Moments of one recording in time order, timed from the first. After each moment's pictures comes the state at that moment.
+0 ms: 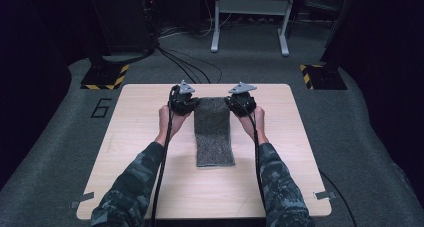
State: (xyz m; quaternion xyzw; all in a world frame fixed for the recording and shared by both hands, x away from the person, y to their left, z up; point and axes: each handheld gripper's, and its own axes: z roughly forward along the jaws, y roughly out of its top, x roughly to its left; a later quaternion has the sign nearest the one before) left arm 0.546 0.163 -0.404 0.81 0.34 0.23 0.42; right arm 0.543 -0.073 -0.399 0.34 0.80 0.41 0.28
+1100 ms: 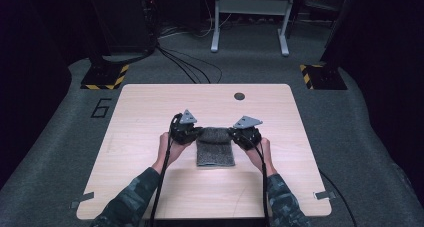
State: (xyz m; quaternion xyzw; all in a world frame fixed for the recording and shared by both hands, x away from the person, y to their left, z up) left arm 0.479 0.159 -0.455 0.85 0.30 0.16 0.41; right arm 0.466 -0.091 -0.457 0.31 0.82 0.41 0.24
